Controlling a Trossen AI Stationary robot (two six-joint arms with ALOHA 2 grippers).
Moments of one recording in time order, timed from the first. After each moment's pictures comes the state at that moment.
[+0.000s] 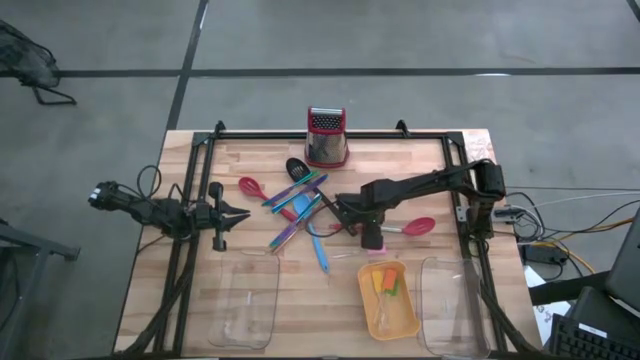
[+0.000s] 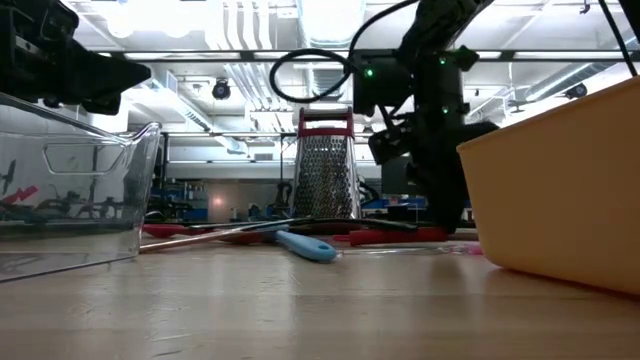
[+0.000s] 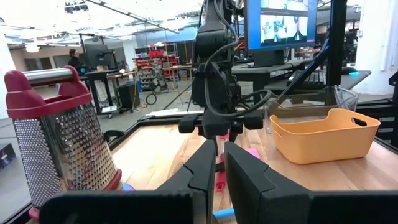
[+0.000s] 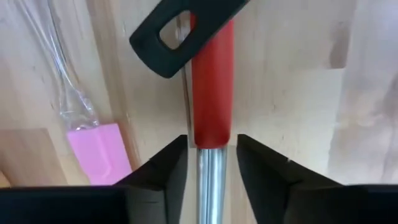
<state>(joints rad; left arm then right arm) -0.35 0.03 0.01 0.07 -0.47 0.13 -0.06 1.88 1.22 -0.89 -0.04 0.05</state>
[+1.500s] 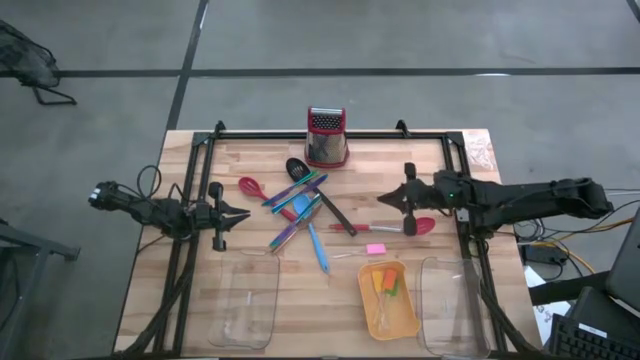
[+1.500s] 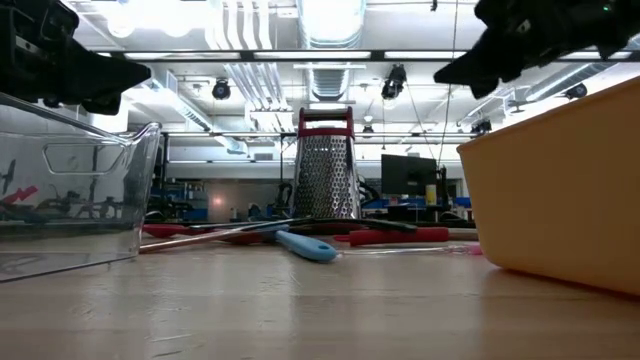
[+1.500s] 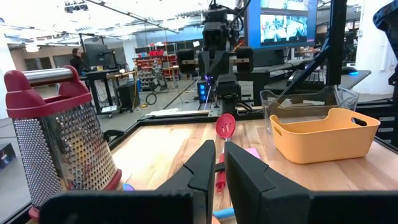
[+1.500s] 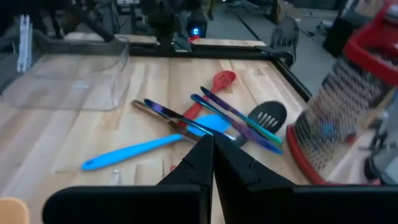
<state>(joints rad) -0.35 0.03 0.01 0.07 -0.47 0.13 -0.08 0.81 0.46 0.06 0.03 -0.01</state>
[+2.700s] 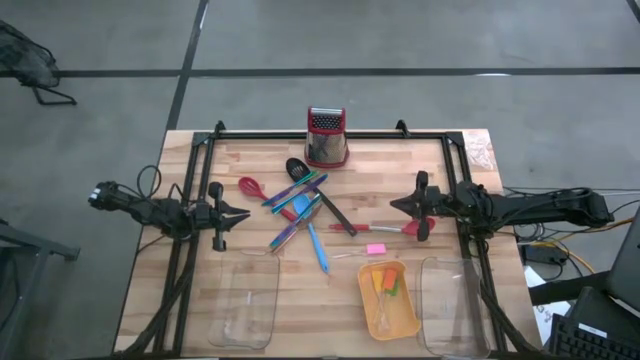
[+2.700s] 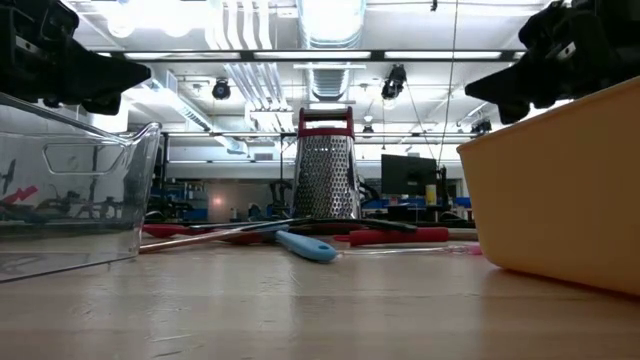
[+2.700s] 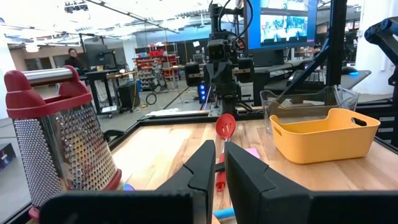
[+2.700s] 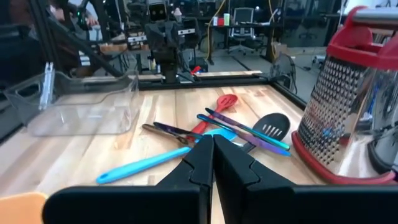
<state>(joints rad) -0.35 0.03 0.01 0.07 -0.47 0.13 -0.08 0.54 0.13 0.32 0.02 0.06</state>
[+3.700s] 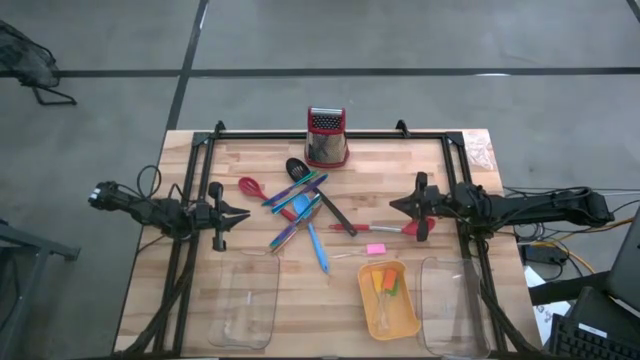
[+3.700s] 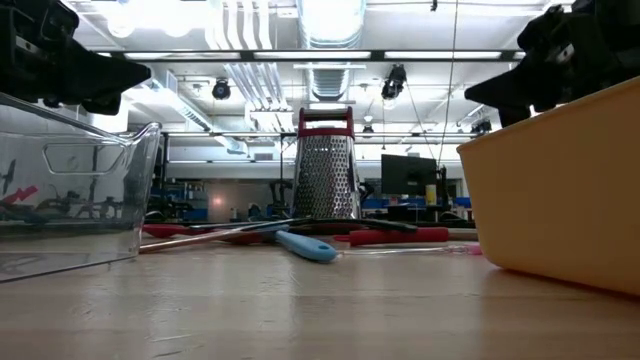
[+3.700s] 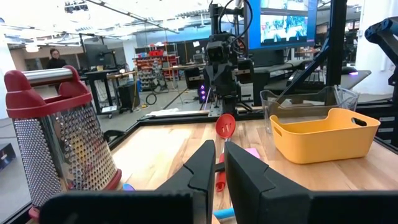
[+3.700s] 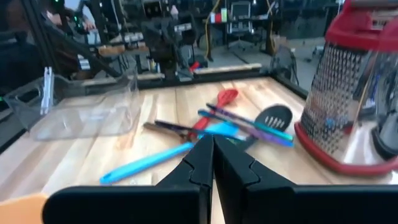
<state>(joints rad) -0.35 0.03 0.01 0.07 -0.47 0.13 -0.08 0.56 0.12 0.36 0.03 0.10</state>
